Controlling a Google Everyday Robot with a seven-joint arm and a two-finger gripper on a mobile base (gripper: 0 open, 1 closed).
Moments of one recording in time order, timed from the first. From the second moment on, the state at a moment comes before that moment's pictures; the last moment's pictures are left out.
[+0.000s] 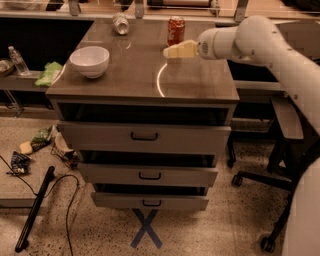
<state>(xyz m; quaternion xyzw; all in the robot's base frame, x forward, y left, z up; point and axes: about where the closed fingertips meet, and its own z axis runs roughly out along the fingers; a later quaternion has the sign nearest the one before) 0.819 -0.097 0.910 -0.26 0.78 0.19 0.54</state>
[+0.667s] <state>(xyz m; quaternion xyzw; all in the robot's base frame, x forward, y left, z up) 0.867 -0.072 0.917 -0.23 0.74 0.19 0.60</state>
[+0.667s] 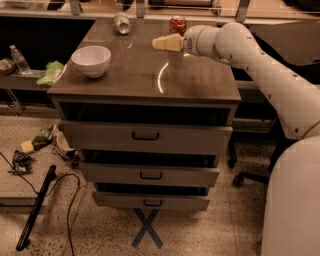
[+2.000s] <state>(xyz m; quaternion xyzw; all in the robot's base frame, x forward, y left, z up) 0.979 -0.085 0.896 -0.20 0.74 0.16 0.62</state>
